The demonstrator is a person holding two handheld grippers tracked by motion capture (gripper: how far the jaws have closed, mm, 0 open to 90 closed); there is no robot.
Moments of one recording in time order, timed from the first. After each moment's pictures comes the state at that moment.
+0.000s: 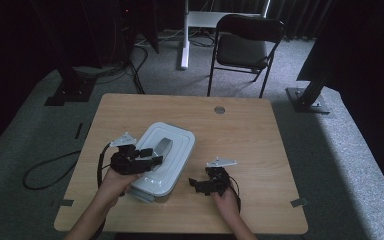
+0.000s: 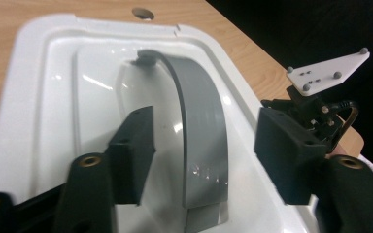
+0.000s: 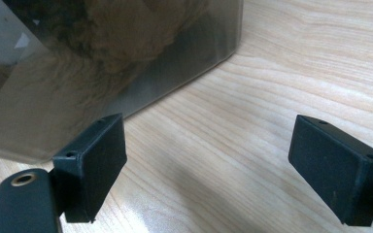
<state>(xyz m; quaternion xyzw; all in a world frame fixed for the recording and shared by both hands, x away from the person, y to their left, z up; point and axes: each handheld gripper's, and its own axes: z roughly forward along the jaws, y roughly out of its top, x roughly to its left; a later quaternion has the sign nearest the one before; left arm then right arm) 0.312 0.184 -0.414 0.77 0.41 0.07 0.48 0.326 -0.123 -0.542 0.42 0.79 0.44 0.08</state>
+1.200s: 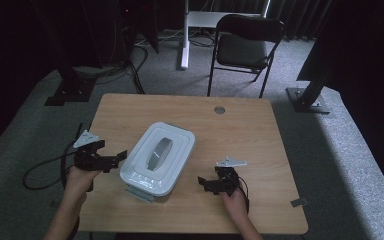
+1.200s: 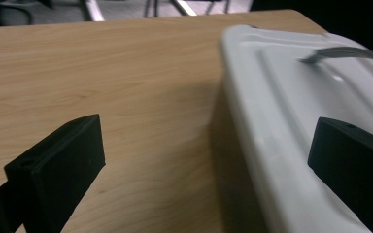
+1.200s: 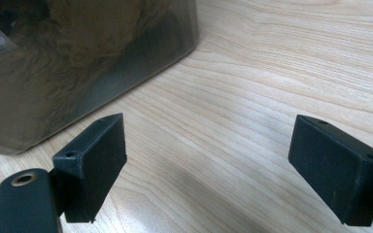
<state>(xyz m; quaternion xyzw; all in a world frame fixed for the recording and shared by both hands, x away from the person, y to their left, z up) 0.318 0.284 -0.430 0.72 0.49 0.21 0.44 0.323 -0.150 -0.539 0.44 0.78 0.43 0.10</state>
